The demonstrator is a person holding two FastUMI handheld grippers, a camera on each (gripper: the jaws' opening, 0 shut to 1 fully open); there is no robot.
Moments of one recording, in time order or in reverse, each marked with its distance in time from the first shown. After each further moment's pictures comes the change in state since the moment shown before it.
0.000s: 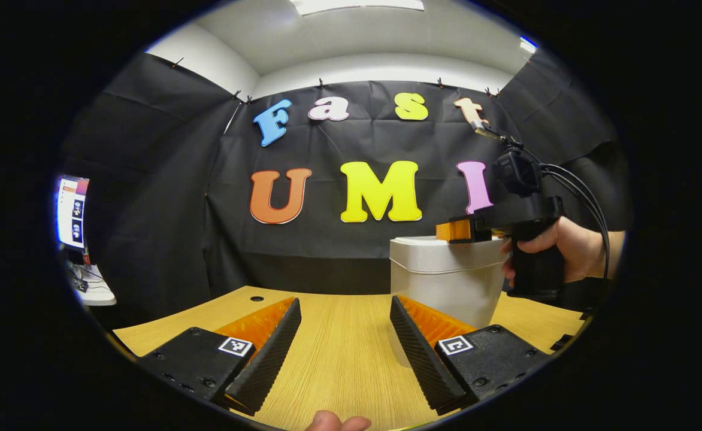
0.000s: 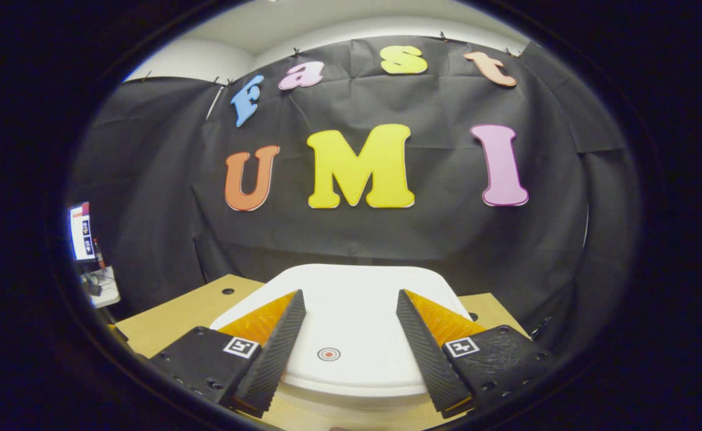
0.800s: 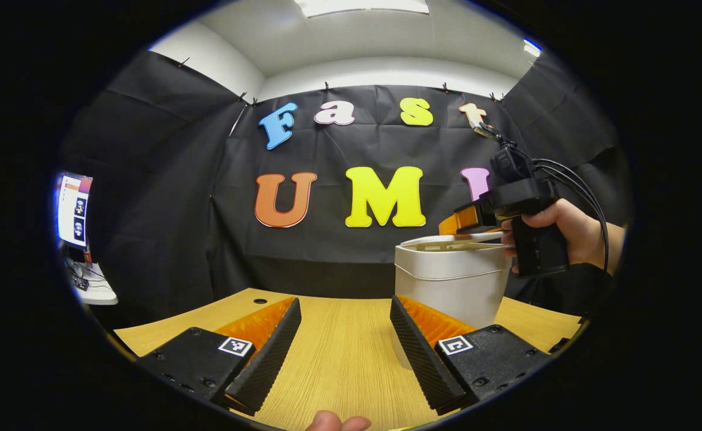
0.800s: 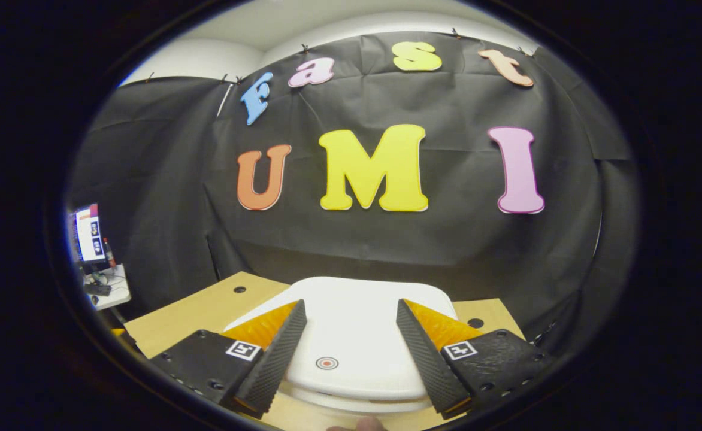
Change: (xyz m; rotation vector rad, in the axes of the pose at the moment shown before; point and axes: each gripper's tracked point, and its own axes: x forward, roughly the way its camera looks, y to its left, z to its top) left arm -0.005 0.009 0.010 -0.023 -0.020 0.009; right arm 0.005 0.007 0.023 0.003 0.087 0.082
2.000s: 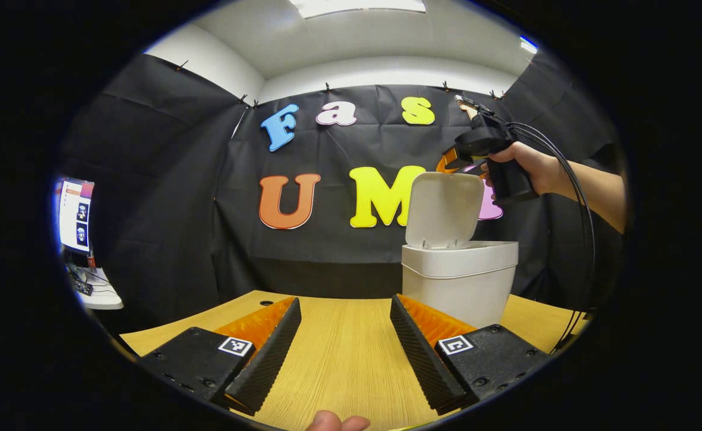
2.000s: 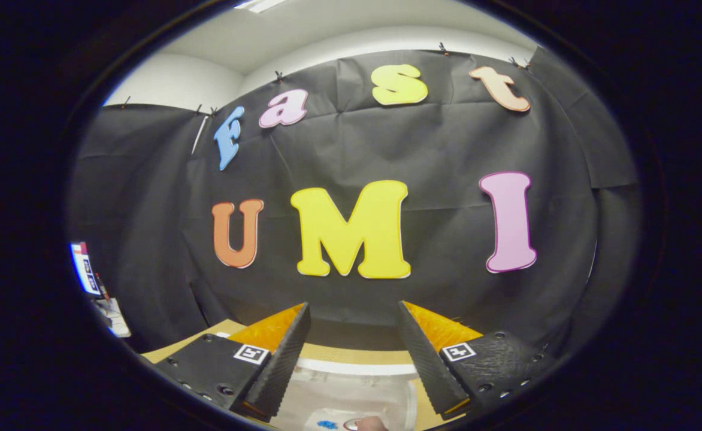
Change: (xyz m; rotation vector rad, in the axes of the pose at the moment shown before) left arm 0.000 0.008 0.001 0.014 0.001 0.016; right arm 0.032 -0.026 0.147 0.026 -0.122 -0.052
